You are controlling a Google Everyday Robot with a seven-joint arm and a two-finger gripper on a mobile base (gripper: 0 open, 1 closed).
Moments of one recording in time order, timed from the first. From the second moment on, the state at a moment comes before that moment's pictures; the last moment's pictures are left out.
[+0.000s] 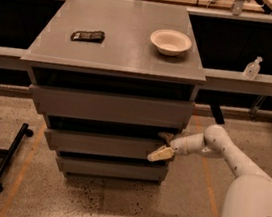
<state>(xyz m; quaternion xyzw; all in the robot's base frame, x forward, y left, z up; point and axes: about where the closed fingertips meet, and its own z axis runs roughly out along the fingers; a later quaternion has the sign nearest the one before) 0.676 -0.113 0.459 -0.46 0.73 0.39 0.32</state>
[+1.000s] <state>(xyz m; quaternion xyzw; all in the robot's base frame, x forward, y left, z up) 0.675 -0.110 0.462 -0.46 0.73 0.39 0.32</state>
